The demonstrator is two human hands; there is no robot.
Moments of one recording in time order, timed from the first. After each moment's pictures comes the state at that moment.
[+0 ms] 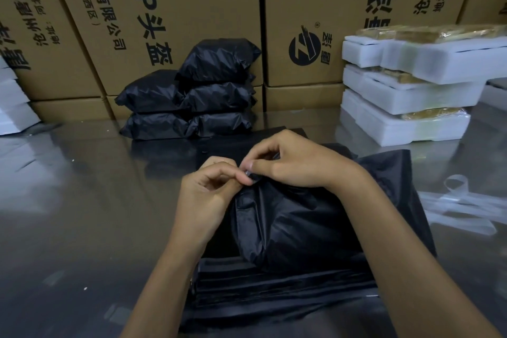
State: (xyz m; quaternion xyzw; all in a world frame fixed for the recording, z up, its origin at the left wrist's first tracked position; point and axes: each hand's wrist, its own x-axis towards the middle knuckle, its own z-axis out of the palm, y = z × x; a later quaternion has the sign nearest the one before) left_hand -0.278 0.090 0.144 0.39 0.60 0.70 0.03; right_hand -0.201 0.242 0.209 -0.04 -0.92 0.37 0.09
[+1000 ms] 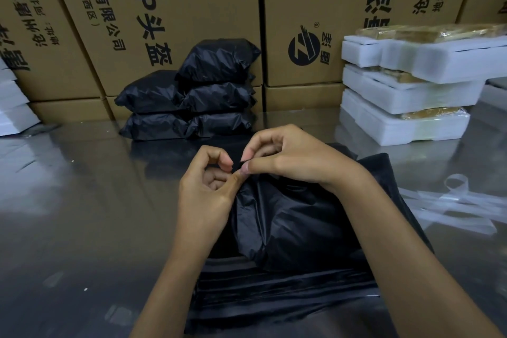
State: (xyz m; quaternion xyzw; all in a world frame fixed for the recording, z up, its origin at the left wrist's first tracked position) left_hand -0.274 0.092 0.145 0.37 0.62 0.69 -0.04; right_hand -0.199 0.242 0.209 -0.03 -0.86 0.50 0.10
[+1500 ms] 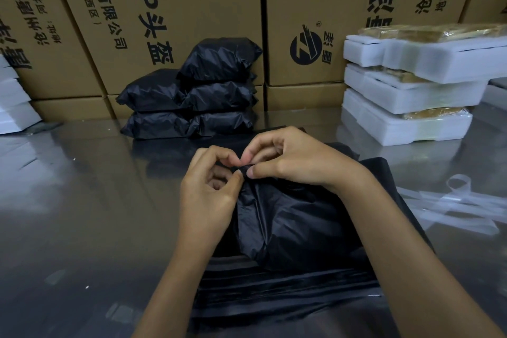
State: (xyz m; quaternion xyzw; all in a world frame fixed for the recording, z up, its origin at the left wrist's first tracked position) left_hand -0.271 0.092 0.146 0.38 0.66 0.64 -0.10; right_hand -0.200 0.244 0.206 -0.04 -0.86 0.50 0.08
